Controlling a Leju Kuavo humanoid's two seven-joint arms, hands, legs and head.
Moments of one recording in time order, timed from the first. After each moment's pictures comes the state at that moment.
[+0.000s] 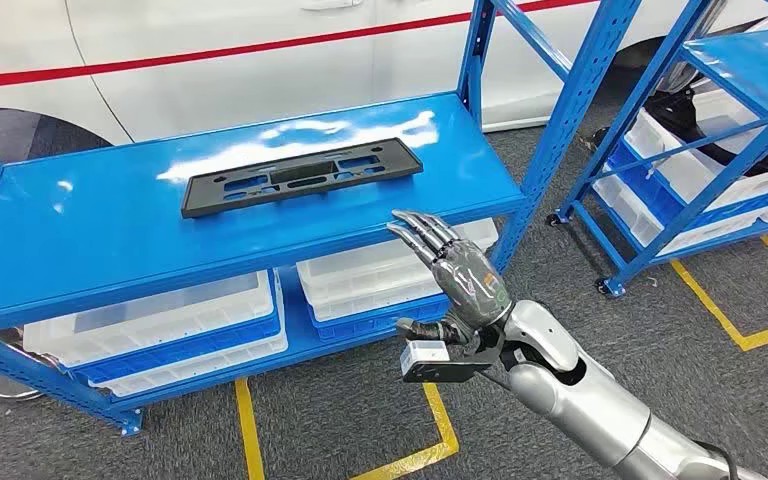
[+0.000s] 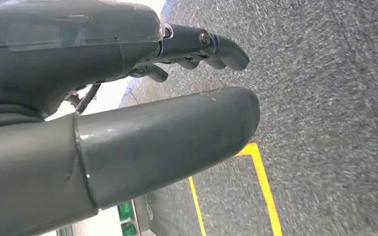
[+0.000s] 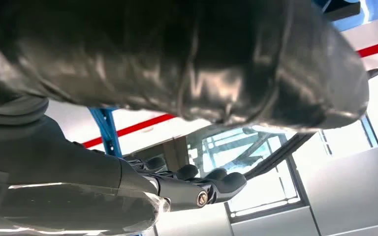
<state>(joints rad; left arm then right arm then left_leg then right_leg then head) -0.07 0.00 -1.48 -0.05 1.22 0.16 -0.09 -0.26 -0.45 0.44 -1.69 0.92 -0.23 -0.14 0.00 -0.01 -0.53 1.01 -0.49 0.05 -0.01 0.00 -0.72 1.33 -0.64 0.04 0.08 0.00</state>
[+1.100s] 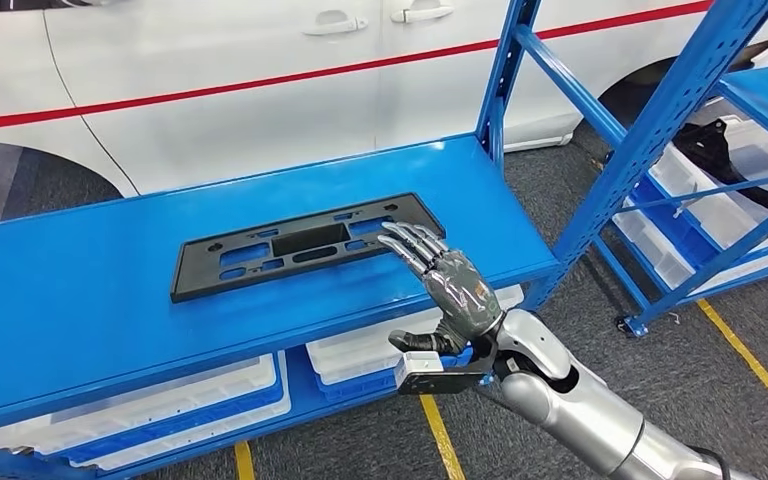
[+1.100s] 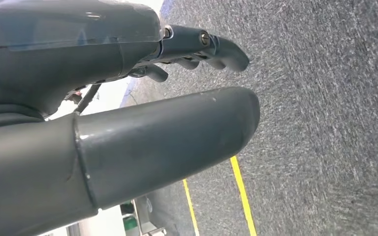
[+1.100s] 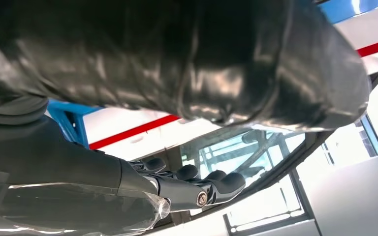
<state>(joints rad) -0.06 0.00 -1.48 -0.05 1.23 0.16 -0.08 -0.24 -0.44 0.47 -1.69 0.90 -0.23 -0.15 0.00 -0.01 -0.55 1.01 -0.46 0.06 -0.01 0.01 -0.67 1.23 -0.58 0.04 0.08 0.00</state>
